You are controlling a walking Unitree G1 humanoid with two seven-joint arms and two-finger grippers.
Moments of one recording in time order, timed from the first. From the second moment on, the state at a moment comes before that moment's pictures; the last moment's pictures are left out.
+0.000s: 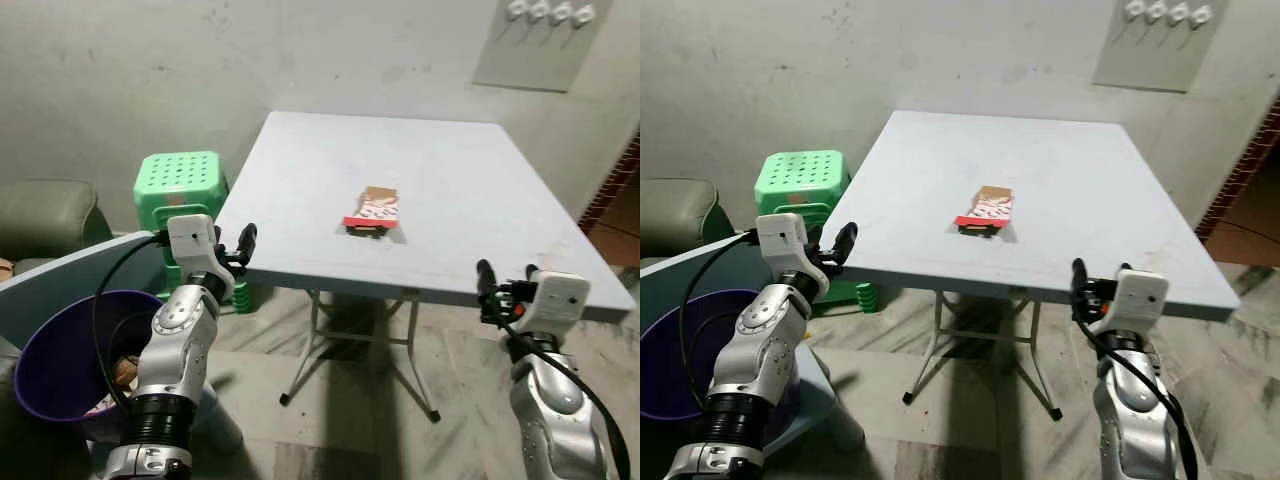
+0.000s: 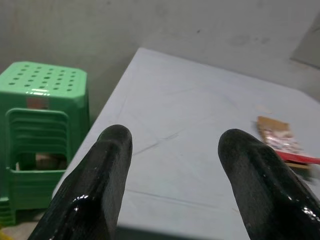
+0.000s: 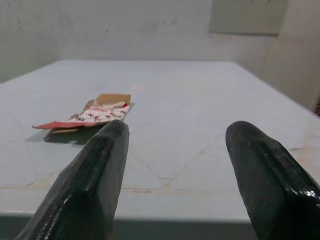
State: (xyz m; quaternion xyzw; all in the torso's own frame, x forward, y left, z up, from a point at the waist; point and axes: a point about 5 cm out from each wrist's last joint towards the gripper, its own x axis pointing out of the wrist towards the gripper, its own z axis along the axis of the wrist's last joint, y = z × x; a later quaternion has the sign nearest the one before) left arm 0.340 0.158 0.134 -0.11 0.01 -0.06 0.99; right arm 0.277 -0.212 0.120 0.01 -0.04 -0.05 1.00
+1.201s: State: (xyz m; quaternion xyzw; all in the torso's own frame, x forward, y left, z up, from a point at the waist) left arm 0.311 0.092 0.128 0.01 0.01 -0.30 0.95; right arm 0.278 -0.242 0.105 -0.14 0.07 0.12 0.98
